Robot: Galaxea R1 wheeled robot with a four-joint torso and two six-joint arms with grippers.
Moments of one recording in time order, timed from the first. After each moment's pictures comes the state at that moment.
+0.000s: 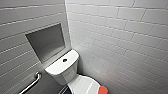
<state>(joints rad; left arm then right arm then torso) 1.48 2.96 -2.56 0.18 -0.05 -0.06 -1.08 2.23 -1.71 0.22 0.37 0.18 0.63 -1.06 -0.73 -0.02</state>
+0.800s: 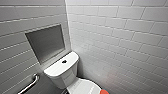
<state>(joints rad) 1.61 3.03 -2.57 0.18 -0.05 -0.06 -1.02 2.23 -1.71 0.21 0.35 0.18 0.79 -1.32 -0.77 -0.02</state>
